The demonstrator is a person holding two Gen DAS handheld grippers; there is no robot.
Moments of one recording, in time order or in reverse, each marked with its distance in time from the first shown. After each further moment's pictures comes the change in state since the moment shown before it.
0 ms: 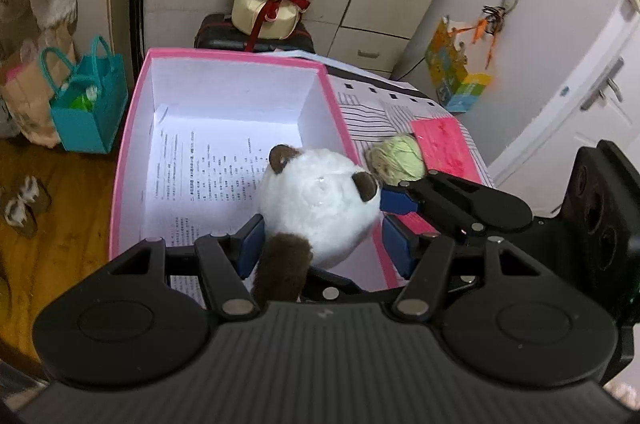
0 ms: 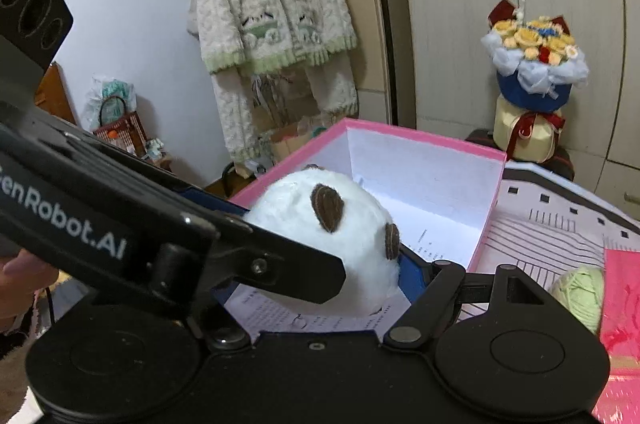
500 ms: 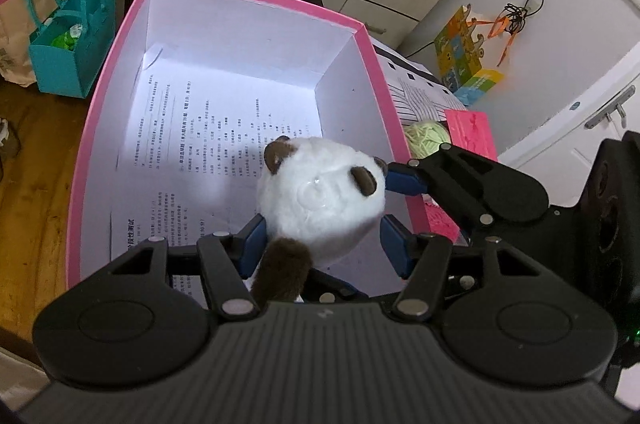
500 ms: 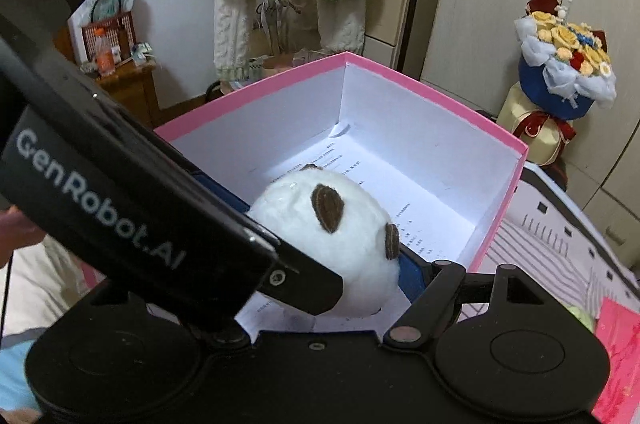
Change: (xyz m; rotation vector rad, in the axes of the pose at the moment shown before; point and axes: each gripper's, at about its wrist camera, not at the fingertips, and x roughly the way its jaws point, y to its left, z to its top) left arm 0.058 0.044 -0.003 -0.118 0.093 -0.080; right arm 0.050 0.000 0.002 -0.235 0.195 -0.085
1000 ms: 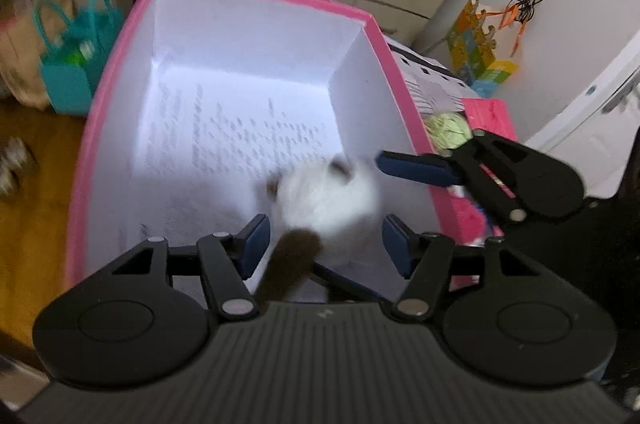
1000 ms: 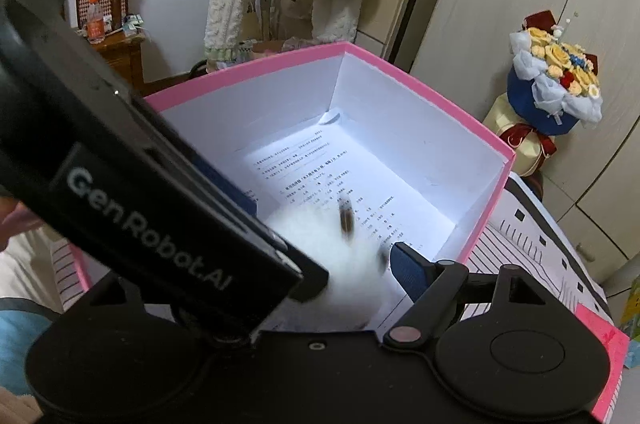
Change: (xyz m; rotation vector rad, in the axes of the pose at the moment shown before) left arm 0.004 -0.008 -0.011 0.086 -0.045 0.106; right arm -0.002 0.012 -0.005 -0.083 0.018 -0.085
